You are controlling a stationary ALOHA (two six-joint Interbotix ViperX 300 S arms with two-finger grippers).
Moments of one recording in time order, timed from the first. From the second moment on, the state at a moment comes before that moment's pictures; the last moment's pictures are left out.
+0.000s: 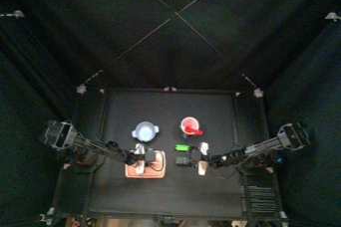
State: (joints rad) left arm -0.20 -0.08 0.83 0.75 0.24 -0.88; right arm 0.29 -0.31 0.80 -0.99 0.46 1.16
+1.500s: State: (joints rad) left arm -0.17 -0.16 0.71 0.99 0.09 -0.88; right arm 0.24 -0.06 0.50 -0.85 0.45 1.16
